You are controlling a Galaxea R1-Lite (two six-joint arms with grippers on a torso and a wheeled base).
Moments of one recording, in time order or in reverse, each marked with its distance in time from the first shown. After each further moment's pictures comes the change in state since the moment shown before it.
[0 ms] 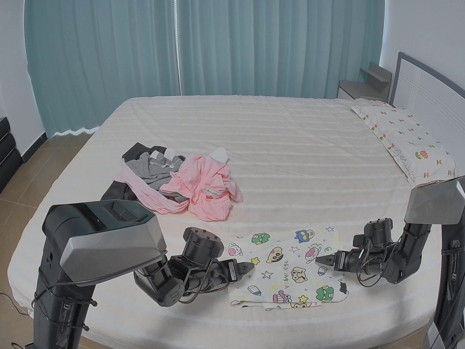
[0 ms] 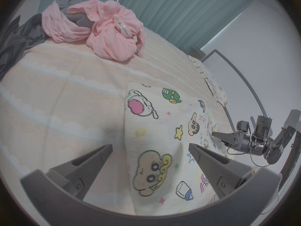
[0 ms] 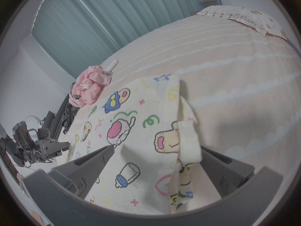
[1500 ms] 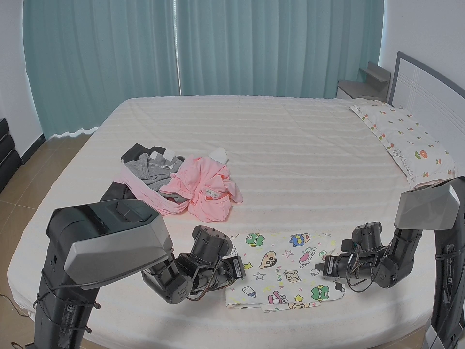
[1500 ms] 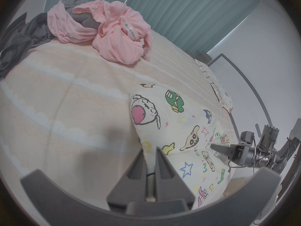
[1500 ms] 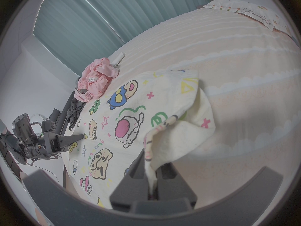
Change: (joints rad) left arm 0.006 0.011 -0.054 0.061 0.091 -0.052; right arm 0.056 0.017 -0.019 0.007 0.004 0.044
